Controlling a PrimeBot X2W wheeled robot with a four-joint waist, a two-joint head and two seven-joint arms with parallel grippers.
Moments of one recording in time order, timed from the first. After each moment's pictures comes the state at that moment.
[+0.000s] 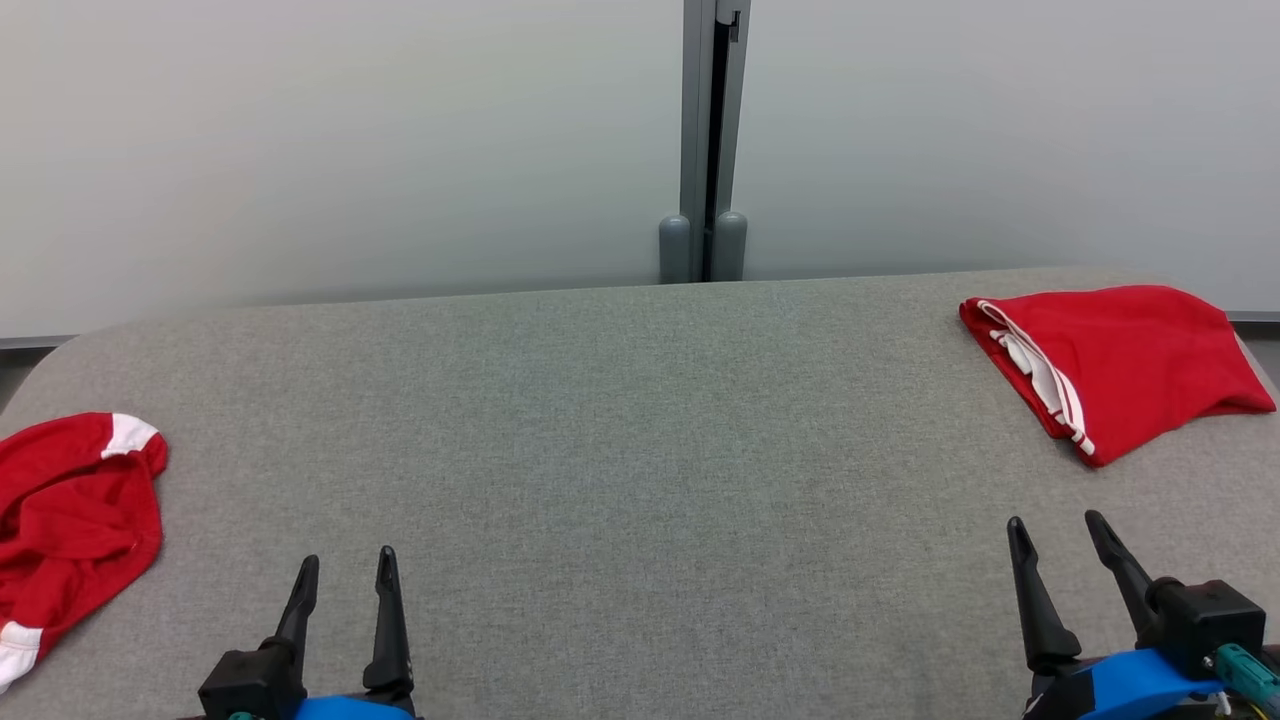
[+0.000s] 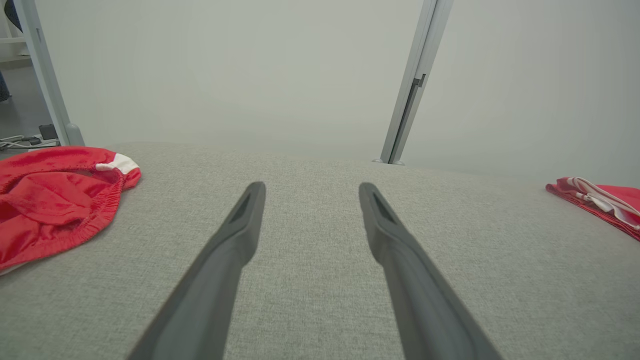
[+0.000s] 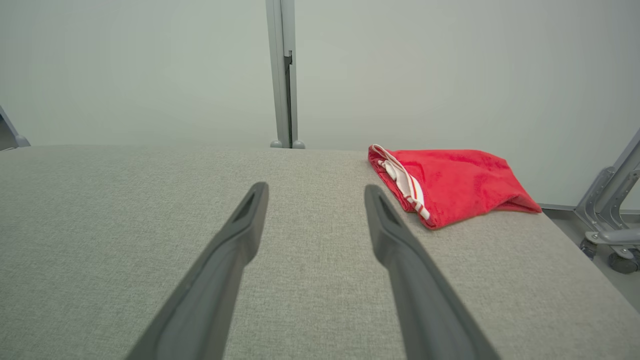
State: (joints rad) left arm 0.05 0.08 -0.09 0.29 -0.25 -0.03 -0.25; right arm 0.07 -0.05 -0.09 0.05 0.06 0.13 -0.04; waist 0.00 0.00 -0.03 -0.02
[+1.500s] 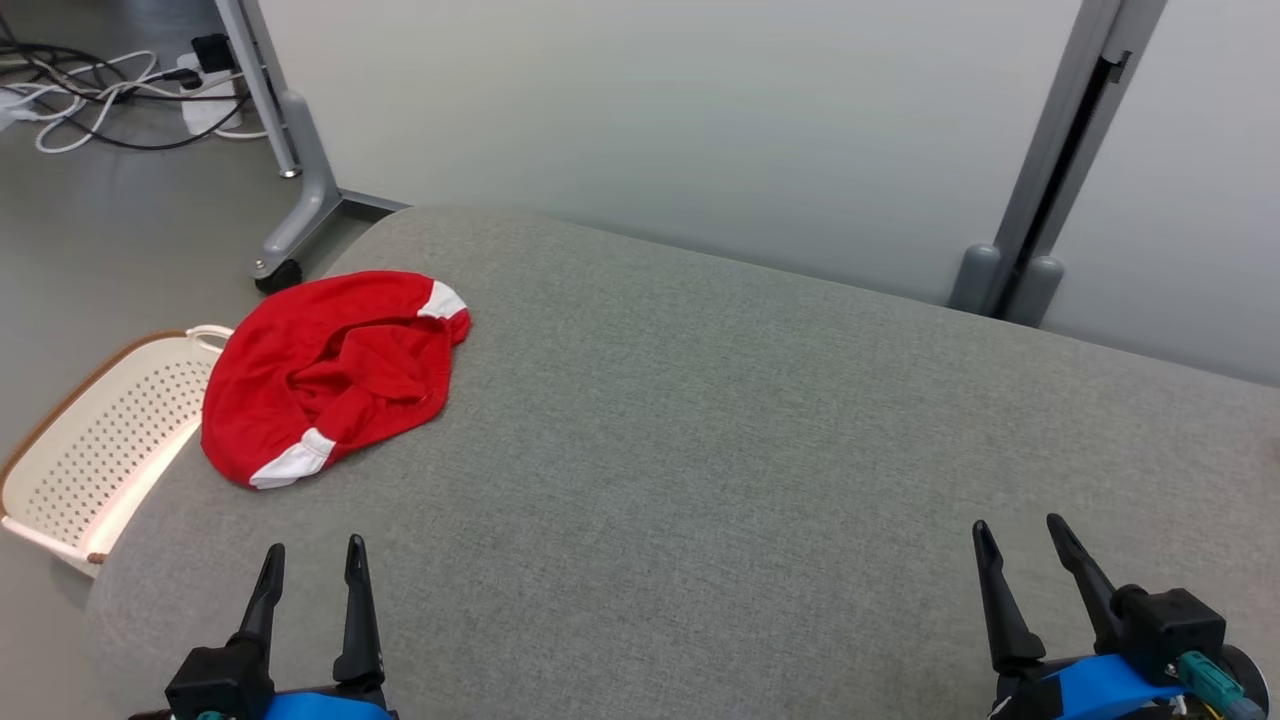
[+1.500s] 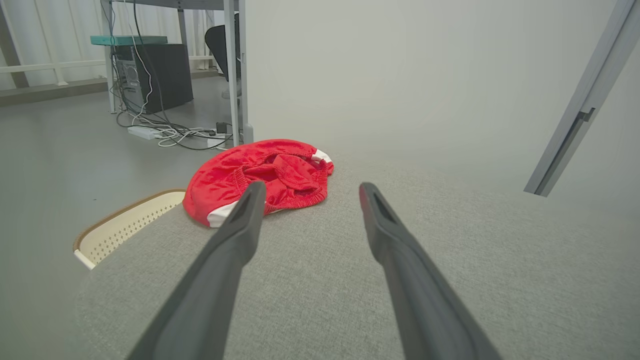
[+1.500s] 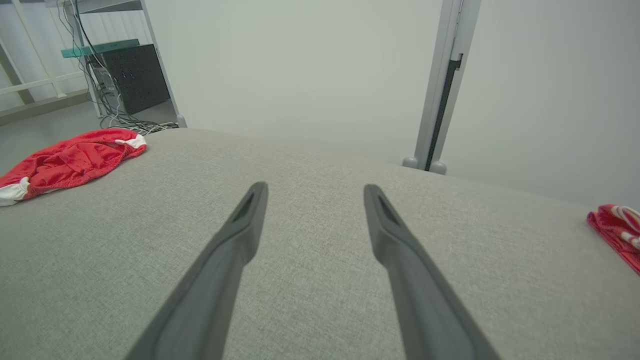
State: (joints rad) left arm 0.05 0.13 -0.09 0.23 -0.26 0.01 -0.25; right arm 0.02 -0.06 -0.04 0.19 0.10 0.13 -0.17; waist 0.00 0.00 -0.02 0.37
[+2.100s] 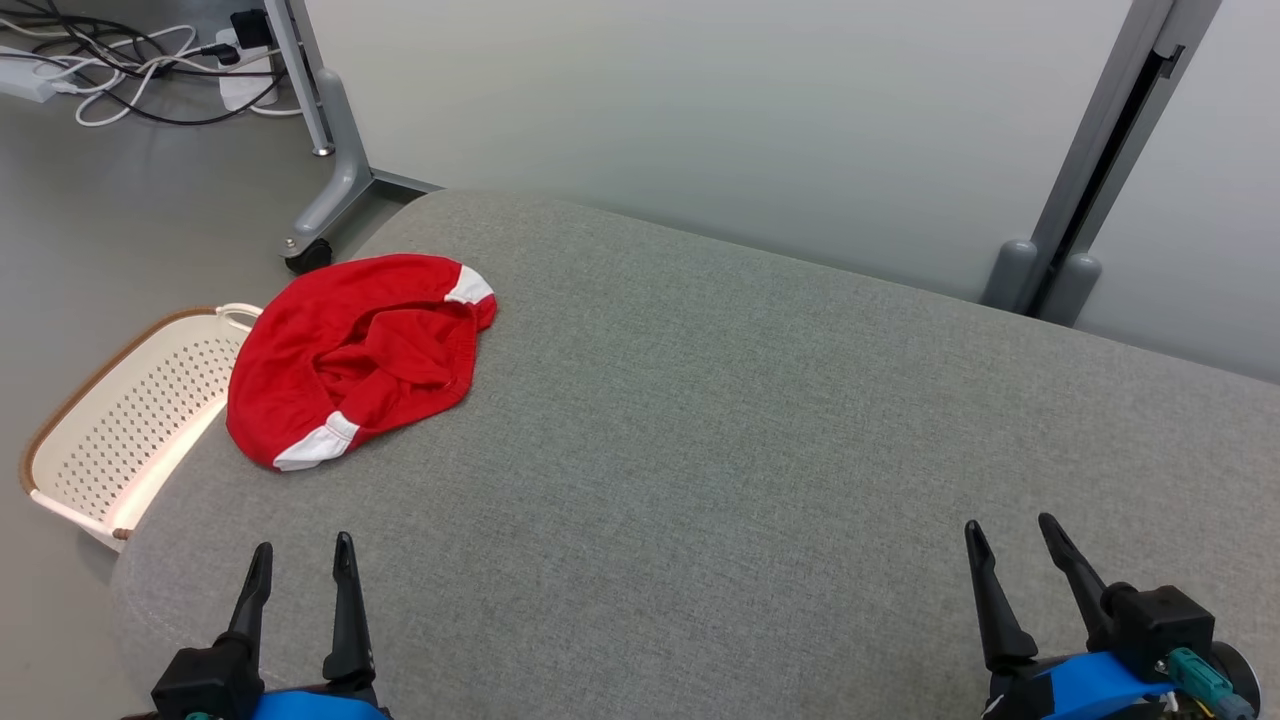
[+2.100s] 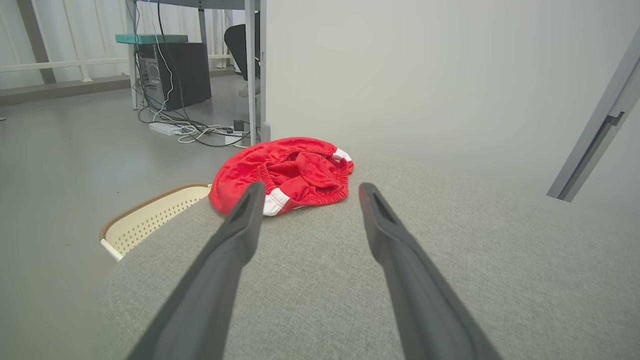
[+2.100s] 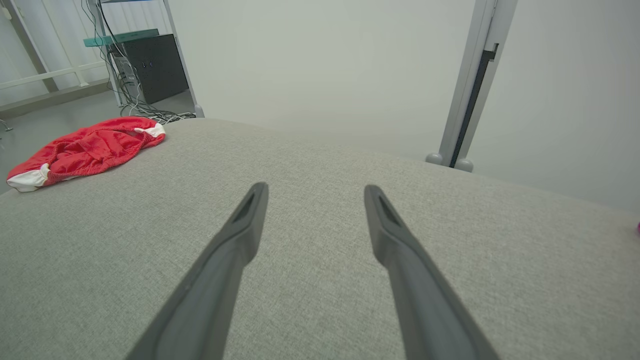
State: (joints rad) left arm 0.06 0.15 -0.09 0.21 -0.27 0.03 -0.25; right arm 0.01 -0.05 -0.03 0.21 0.09 0.13 -0.17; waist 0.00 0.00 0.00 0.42
